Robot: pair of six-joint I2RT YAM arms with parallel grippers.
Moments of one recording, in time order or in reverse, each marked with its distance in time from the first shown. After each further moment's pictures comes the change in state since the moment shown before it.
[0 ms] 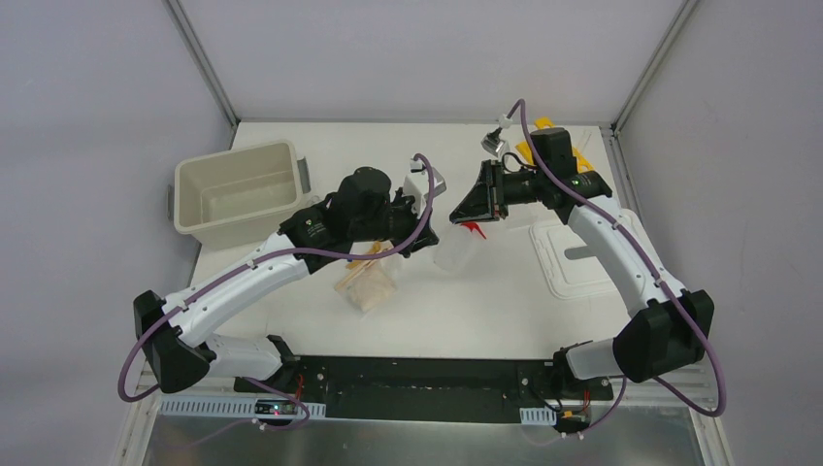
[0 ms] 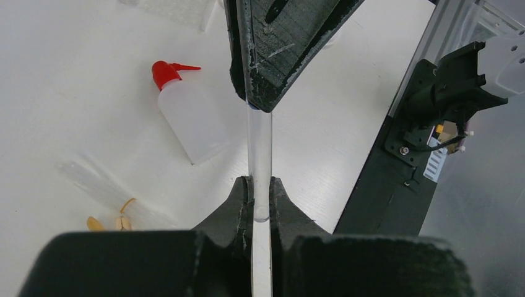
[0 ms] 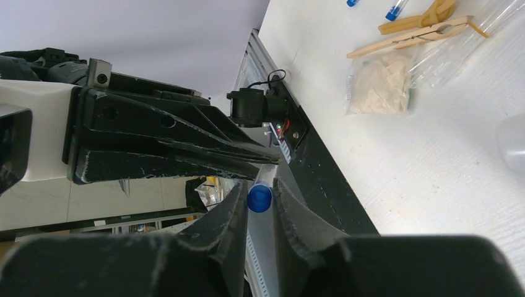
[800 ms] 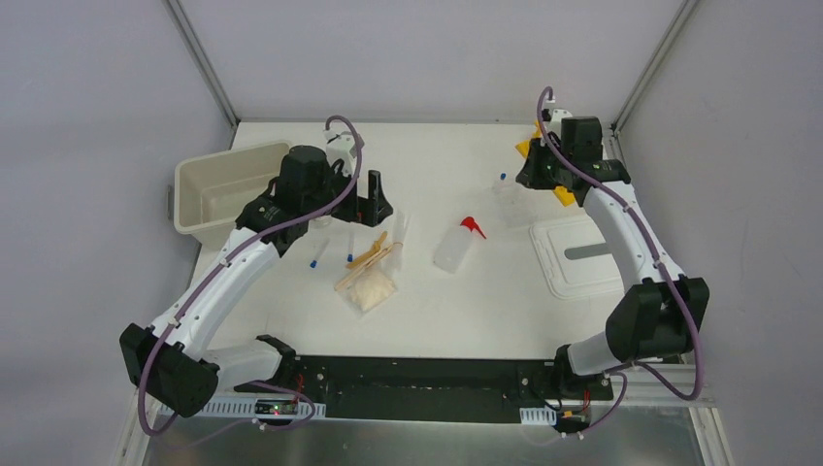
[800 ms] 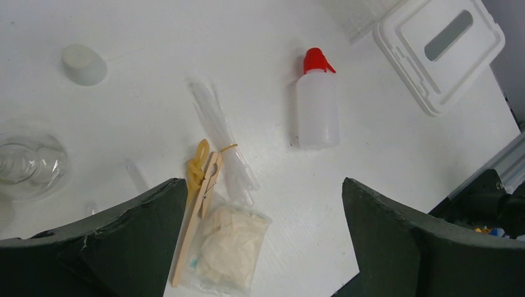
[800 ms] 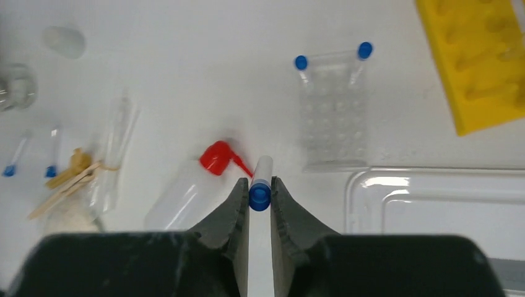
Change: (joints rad) left arm 0.393 -0.090 -0.079 -0.064 -0.020 -0.154; right arm -0.198 0.064 0.077 -0.041 0.817 -0.414
